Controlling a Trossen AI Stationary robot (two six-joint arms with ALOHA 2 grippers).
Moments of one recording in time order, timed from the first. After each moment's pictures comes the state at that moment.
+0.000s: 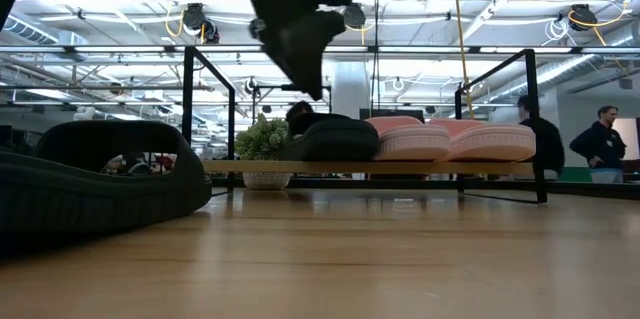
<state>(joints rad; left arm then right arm) -0.16 1.94 1.60 -0.90 -0.63 -0.38 0.68 1.01 1.01 0.22 0.31 -0.15</state>
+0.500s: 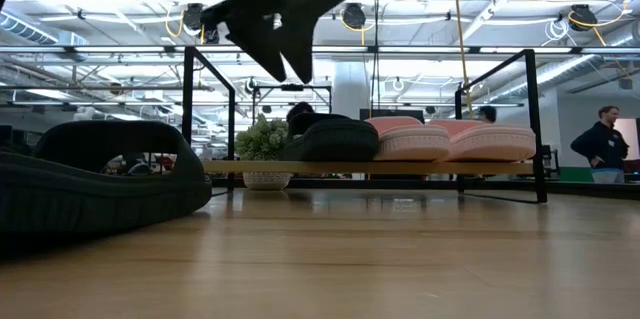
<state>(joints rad) -0.28 1.93 1.60 -1.01 -0.73 -0.96 0.68 1.01 1.01 0.24 0.31 -0.14</state>
